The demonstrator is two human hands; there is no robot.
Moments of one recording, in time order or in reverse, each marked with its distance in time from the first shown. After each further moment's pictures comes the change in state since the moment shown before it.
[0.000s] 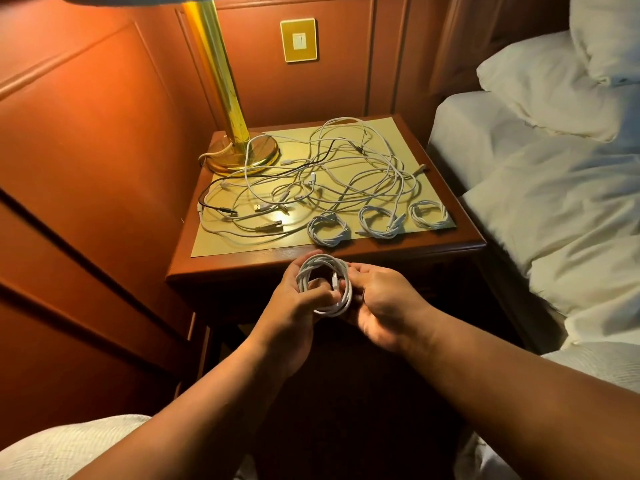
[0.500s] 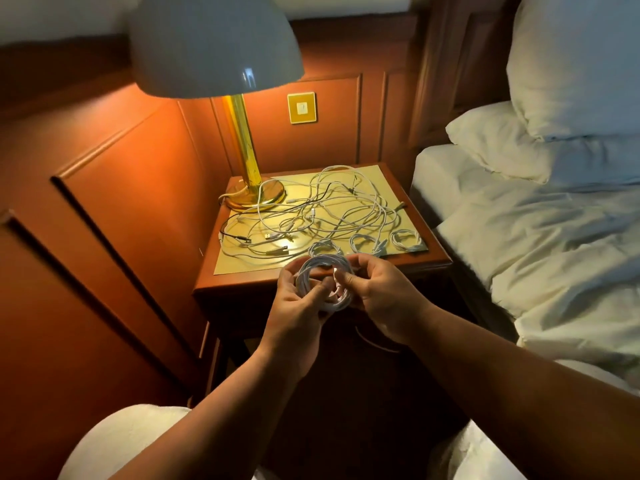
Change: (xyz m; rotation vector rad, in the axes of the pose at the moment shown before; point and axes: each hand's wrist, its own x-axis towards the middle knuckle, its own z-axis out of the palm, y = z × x) left_hand -0.071 0.032 0.040 -0.184 0.050 0.207; right_hand -0.082 -0.029 0.001 -0.363 -0.193 -0.377
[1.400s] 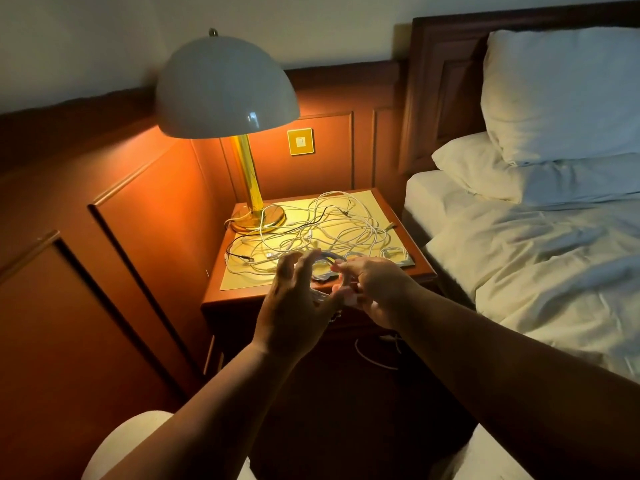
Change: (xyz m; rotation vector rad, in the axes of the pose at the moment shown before) left_hand -0.001 0.014 -0.003 1.416 0.042 0.790; right_hand -0.021 -0.043 0.004 0.074 0.193 0.166
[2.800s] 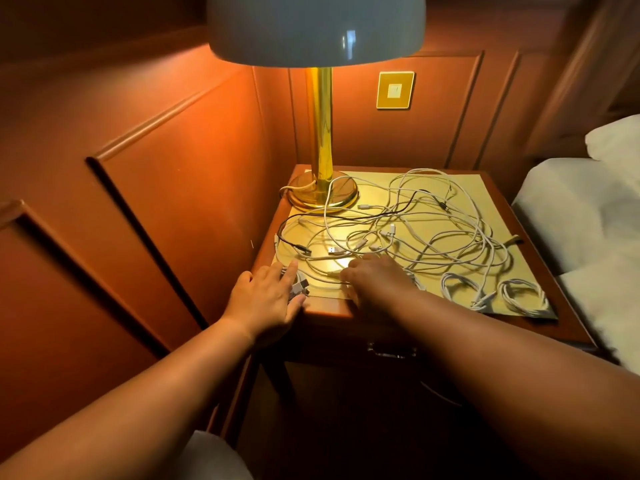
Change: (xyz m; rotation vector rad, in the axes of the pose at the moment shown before) left_hand 0.042 -0.249 0.025 0.736 -0.561 -0.215; right_hand 0.242 0.043 0.081 -1.832 -0.318 -0.653
